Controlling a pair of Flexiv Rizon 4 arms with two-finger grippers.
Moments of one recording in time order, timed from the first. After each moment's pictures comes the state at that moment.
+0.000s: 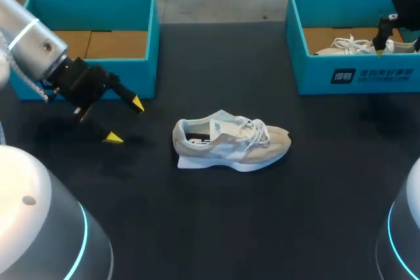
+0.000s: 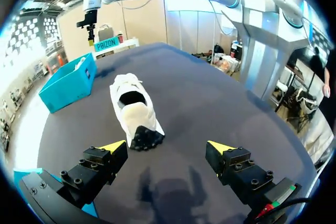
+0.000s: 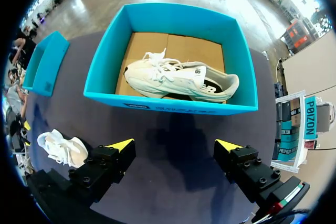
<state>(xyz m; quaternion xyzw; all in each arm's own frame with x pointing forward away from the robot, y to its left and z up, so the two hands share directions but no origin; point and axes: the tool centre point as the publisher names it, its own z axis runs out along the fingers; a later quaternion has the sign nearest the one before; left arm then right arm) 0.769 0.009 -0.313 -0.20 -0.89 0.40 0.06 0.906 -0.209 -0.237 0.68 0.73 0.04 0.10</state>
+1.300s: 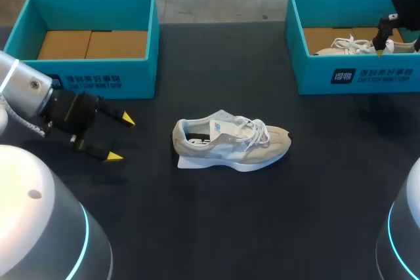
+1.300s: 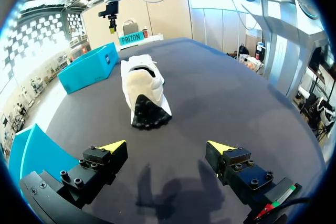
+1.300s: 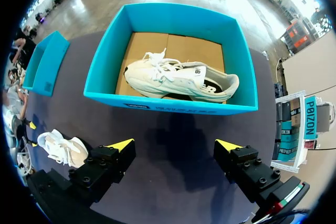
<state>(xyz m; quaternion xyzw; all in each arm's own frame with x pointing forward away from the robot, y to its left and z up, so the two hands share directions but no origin) 0.765 0.027 -0.364 -0.12 -0.90 0.42 -0.01 0.906 -0.209 -0.237 0.68 0.73 0.04 0.10</state>
